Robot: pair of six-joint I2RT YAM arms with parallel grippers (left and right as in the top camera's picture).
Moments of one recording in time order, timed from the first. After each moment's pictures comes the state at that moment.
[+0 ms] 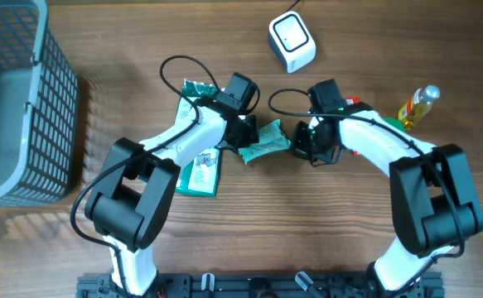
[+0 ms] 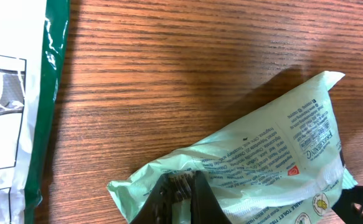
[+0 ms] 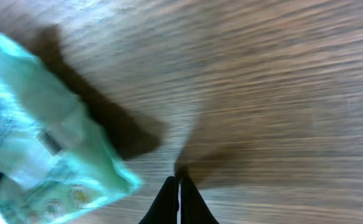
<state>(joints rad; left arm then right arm) -0.53 1.98 1.26 -0.57 0.15 -0.59 0.29 1.86 1.05 -0.61 -0.33 0.64</state>
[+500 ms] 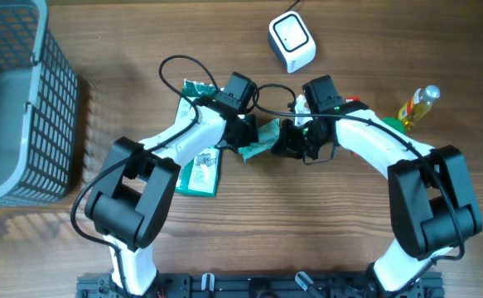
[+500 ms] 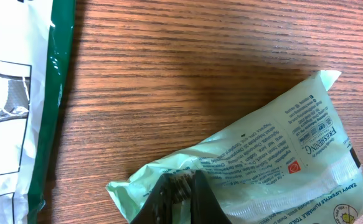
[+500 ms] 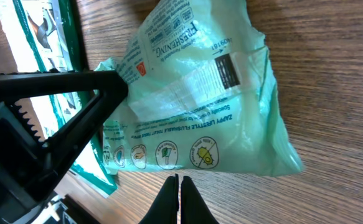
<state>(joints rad) -0.52 1.98 1.26 -0.56 0.15 -0.59 0.33 1.85 1.07 -0.55 -0.60 0.53</state>
